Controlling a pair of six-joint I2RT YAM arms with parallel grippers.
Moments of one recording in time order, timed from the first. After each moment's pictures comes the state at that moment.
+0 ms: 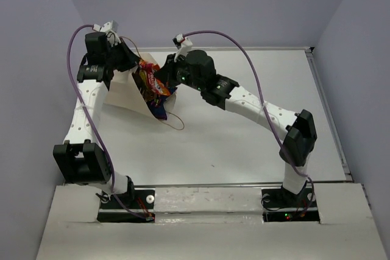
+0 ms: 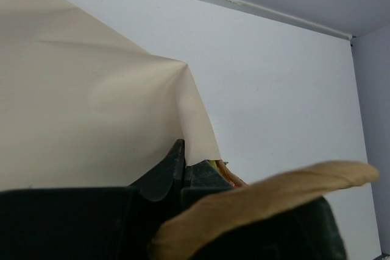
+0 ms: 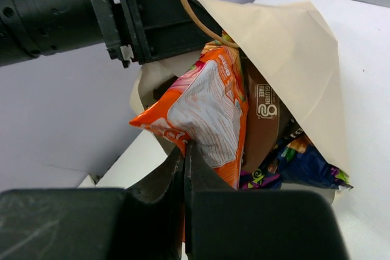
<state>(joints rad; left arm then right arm) 0.03 1.47 1.50 -0.48 0.36 -0.42 0.88 1.87 1.79 -0.02 -0.03 0.48</state>
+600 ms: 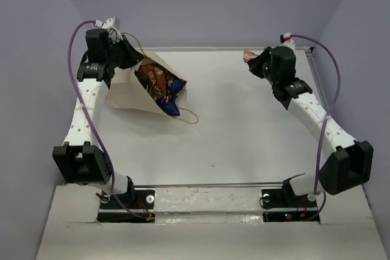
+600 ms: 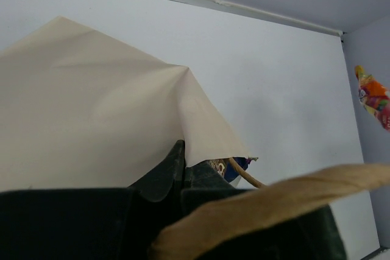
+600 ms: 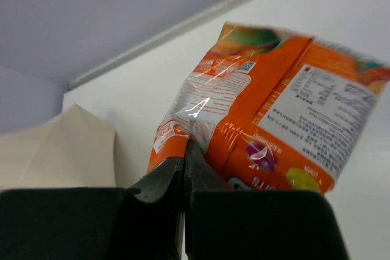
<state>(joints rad) 0.01 1.47 1.55 -0.51 0.36 -0.41 0.31 1.40 1.29 -0.14 0.11 0.68</state>
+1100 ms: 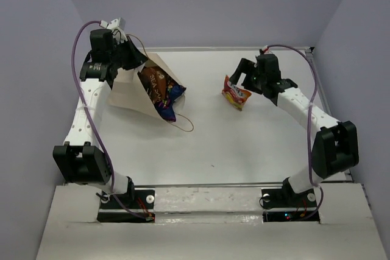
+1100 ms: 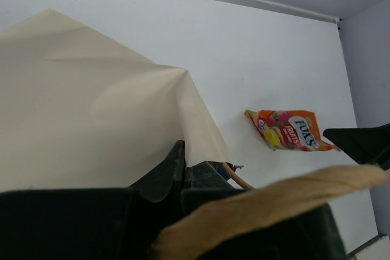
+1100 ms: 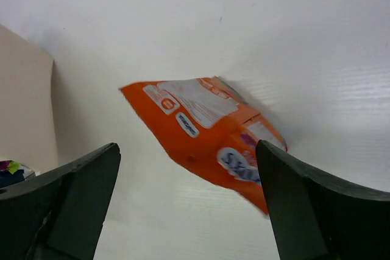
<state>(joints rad) -0.03 1.47 1.55 -0.53 0.36 -0.40 0.32 1.54 1.19 -0.22 -0.02 0.62</state>
